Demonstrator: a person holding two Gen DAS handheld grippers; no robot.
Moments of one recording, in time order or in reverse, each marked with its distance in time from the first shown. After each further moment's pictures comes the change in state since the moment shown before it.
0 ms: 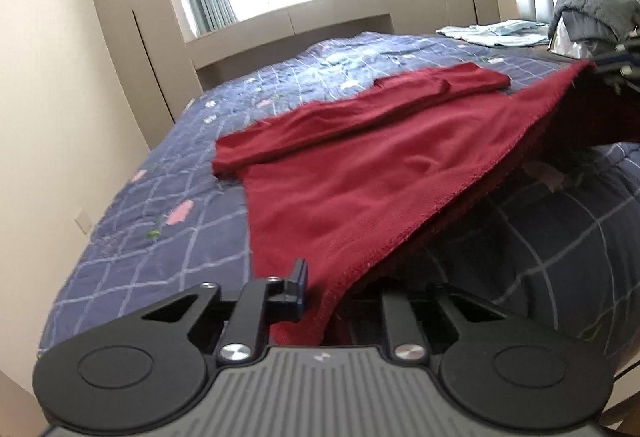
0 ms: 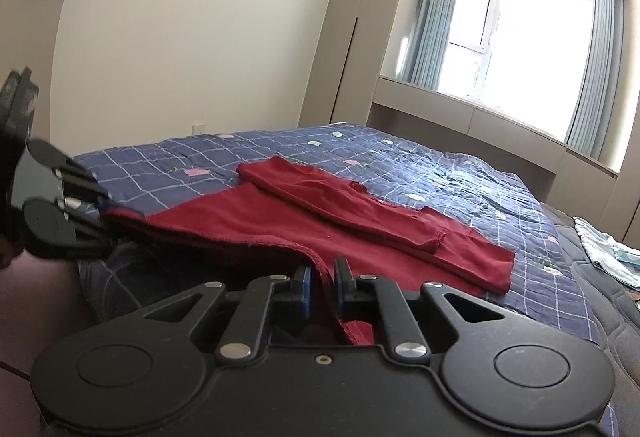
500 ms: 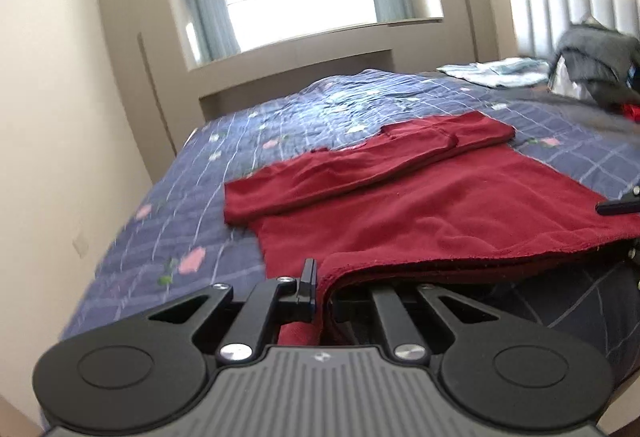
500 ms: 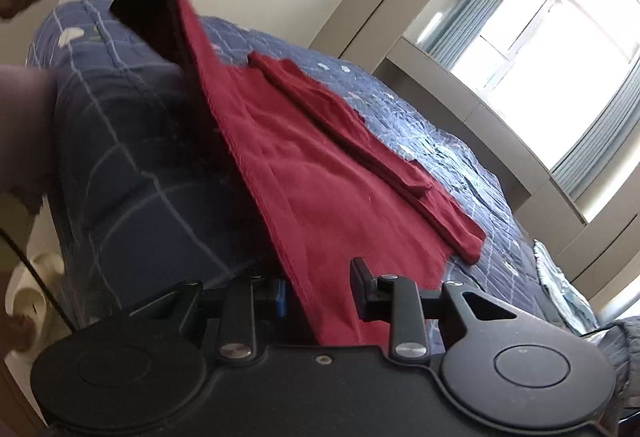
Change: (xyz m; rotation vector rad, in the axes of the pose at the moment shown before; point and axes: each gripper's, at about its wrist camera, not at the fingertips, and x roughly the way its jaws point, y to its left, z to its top) left arm -0.010 0.025 0.031 -0.002 -0.099 -0.027; right arm 0.022 0.033 -0.058 -0.341 0.190 -0.119
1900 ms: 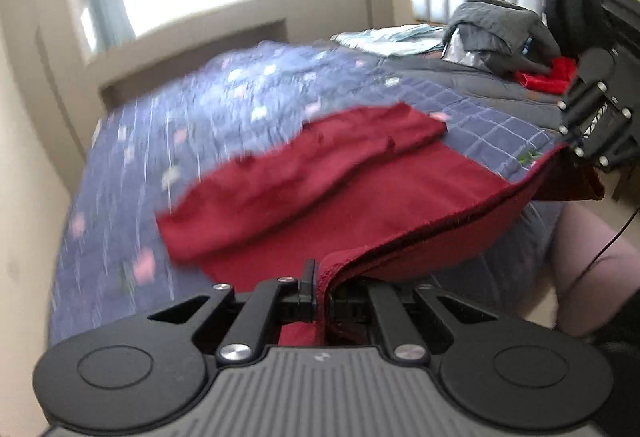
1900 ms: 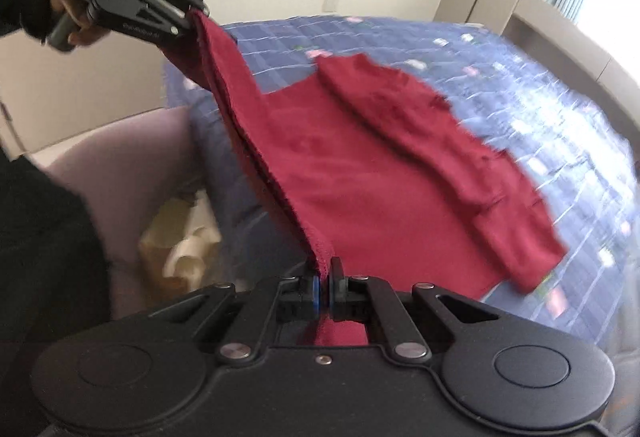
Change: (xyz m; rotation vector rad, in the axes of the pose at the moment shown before) left arm -0.055 0.032 0.056 0.138 0.107 -0.325; right arm -0.066 -0.109 0.070 0.008 0.142 0.508
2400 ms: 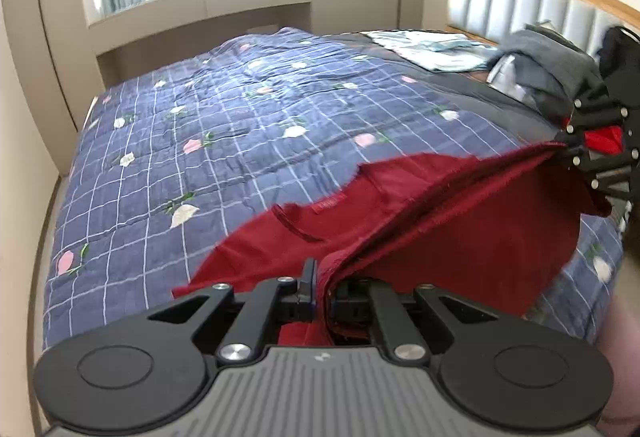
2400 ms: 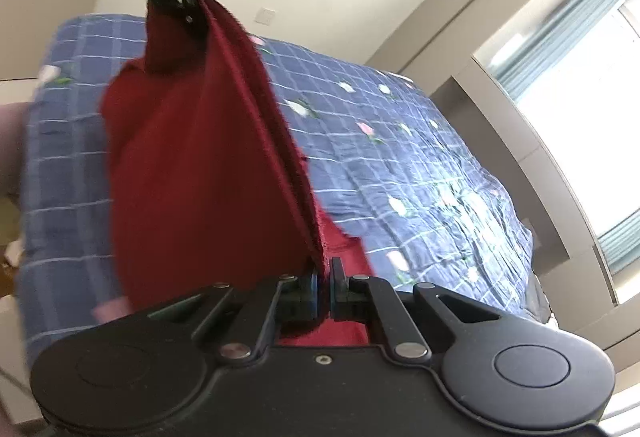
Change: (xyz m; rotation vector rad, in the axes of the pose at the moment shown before) left arm 0.122 0.119 0.113 -0.159 0.093 -0.050; right arm 0.066 -0.134 0.078 -0.214 -0.050 -0.303
